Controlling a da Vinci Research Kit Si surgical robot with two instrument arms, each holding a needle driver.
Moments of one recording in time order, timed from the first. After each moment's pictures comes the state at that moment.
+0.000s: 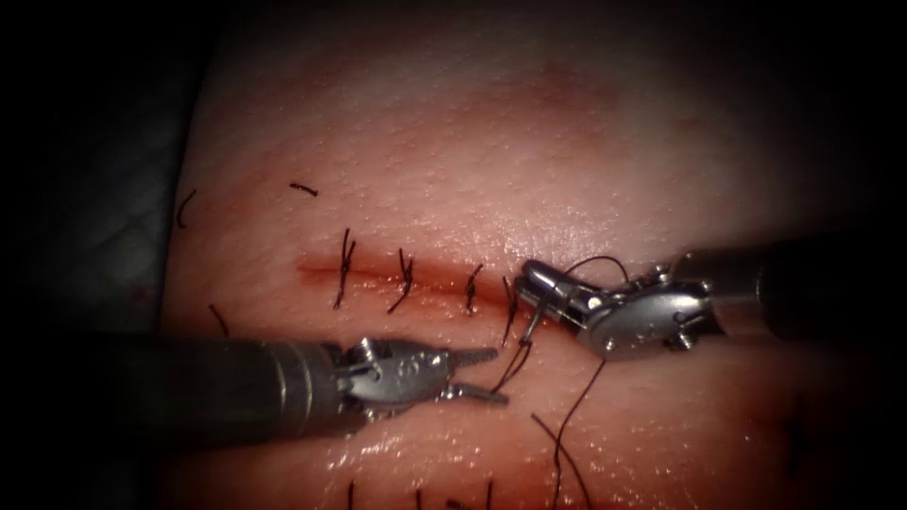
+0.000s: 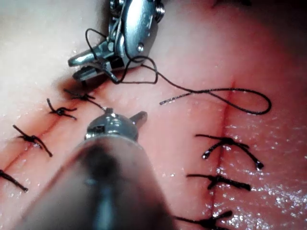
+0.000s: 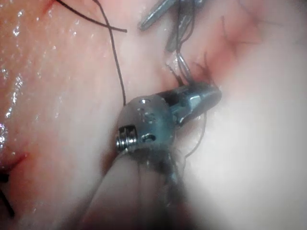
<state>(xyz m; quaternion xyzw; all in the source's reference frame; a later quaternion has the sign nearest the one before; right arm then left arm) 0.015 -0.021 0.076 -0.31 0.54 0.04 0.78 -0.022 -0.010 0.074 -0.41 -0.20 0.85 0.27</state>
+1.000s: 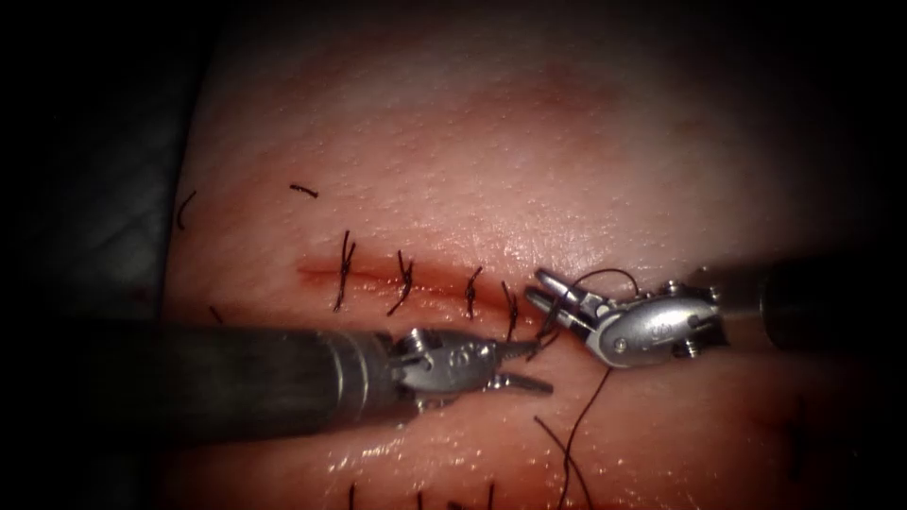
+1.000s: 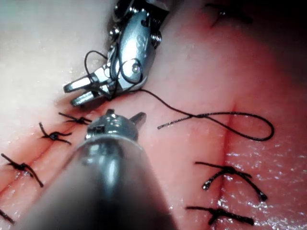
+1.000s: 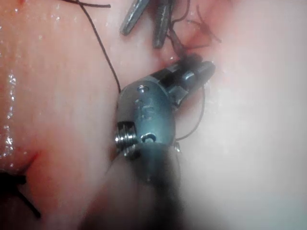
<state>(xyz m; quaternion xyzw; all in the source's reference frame) 0.014 -0.021 0.077 -0.21 0.55 0.12 0.80 -0.026 -0.009 0.075 -0.43 -0.21 0.84 0.27</state>
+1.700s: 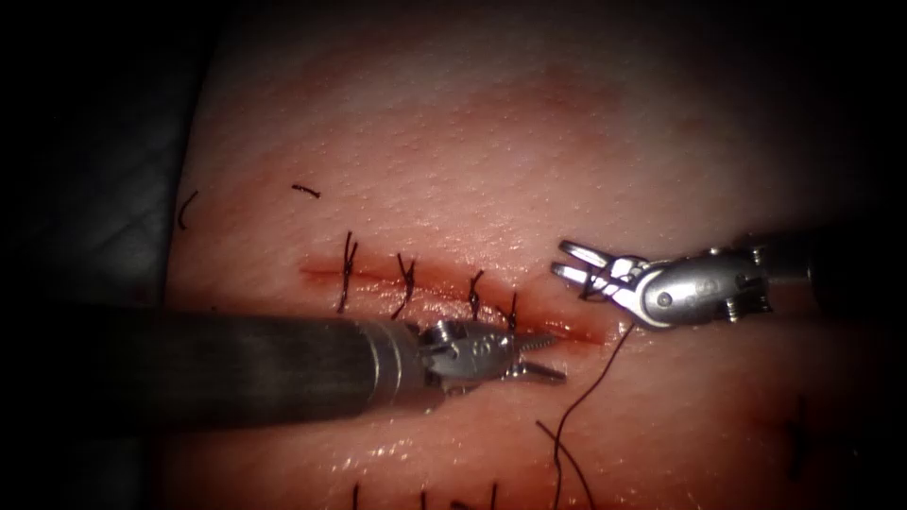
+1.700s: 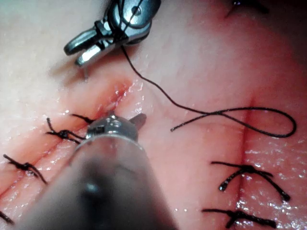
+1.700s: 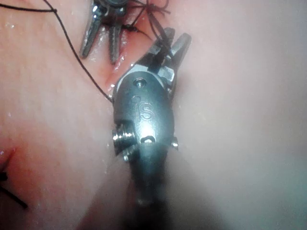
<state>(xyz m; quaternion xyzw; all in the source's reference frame) 0.014 -0.013 0.072 -0.09 0.62 0.22 0.75 -0.026 -0.012 0.080 -0.37 -0.20 0.87 0.26</state>
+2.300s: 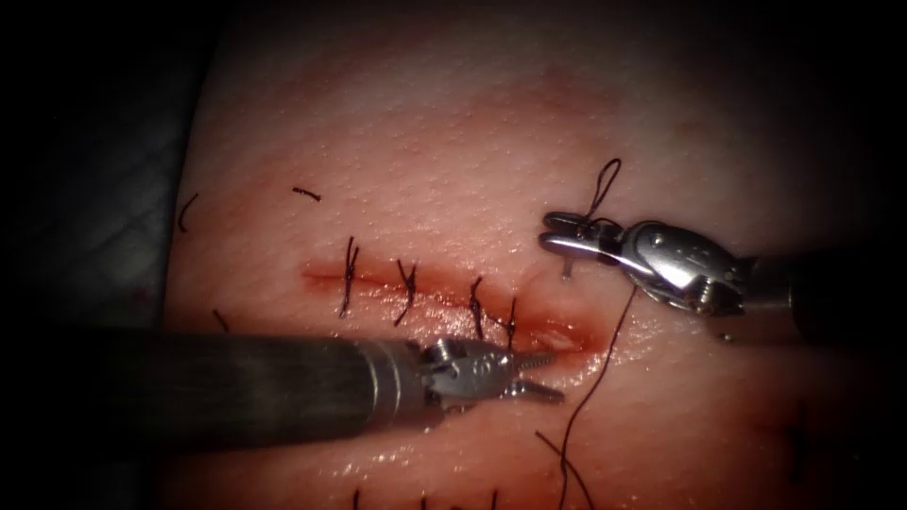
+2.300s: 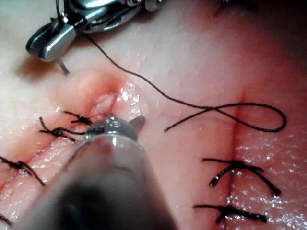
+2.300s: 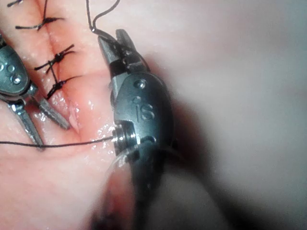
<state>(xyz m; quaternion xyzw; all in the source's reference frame) 0.014 -0.008 0.074 0.10 0.61 0.41 0.67 -0.025 -0.014 0.080 -0.35 -0.22 0.88 0.24</state>
